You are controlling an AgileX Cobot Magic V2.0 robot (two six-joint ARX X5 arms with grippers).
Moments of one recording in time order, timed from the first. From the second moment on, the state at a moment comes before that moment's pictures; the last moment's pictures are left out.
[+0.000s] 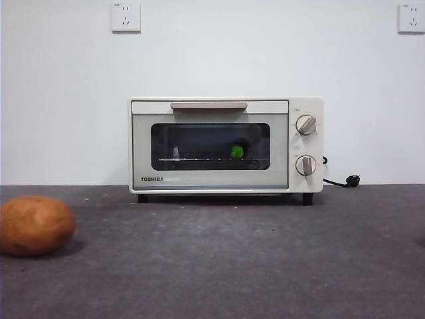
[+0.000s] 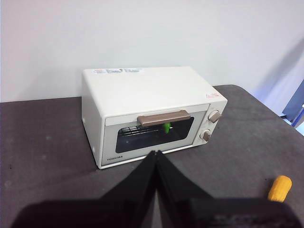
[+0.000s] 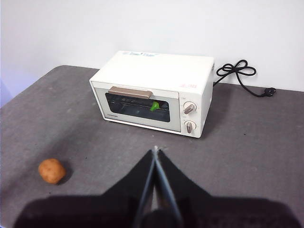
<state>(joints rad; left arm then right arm) -0.20 0.78 1.32 -0.77 0.23 -0.15 0.54 0.77 1.81 -1.35 0.13 0.09</state>
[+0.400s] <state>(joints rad) -0.20 0.78 1.32 -0.77 0.24 -0.15 0.54 0.77 1.81 -1.35 0.13 0.09</state>
